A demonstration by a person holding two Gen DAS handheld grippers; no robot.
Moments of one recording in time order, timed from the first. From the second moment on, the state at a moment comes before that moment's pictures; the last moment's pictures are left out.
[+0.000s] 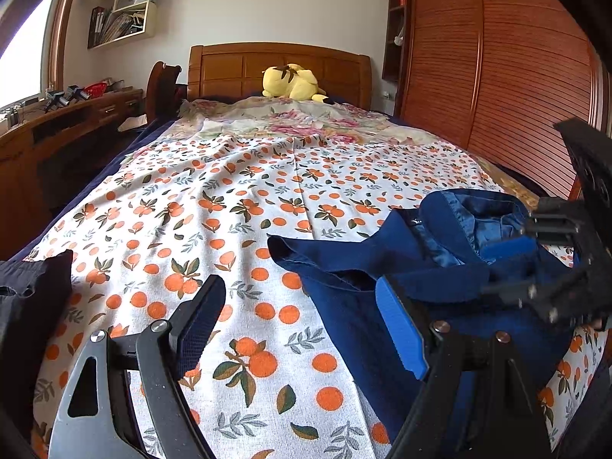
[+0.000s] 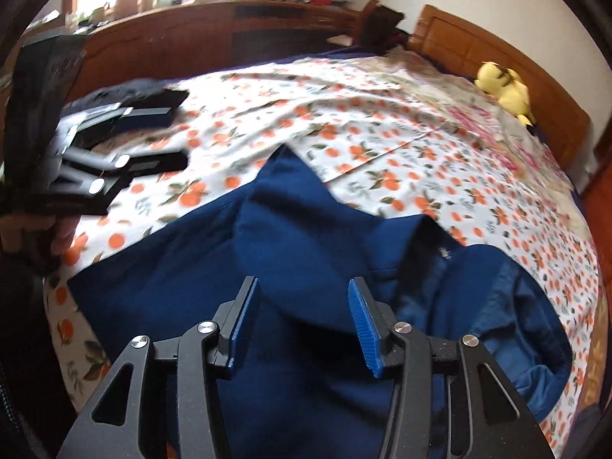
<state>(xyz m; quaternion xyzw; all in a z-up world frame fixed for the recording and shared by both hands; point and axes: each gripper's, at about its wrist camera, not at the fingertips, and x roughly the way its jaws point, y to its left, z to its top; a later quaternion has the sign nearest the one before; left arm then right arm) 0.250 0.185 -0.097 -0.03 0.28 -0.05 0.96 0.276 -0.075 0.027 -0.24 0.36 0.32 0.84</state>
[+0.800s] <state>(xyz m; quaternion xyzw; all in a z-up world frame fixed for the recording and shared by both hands) 0.254 0.186 -0.099 -0.03 0.28 -0.05 0.96 0.438 -0.074 0.031 -0.25 0.36 0.10 0.90</state>
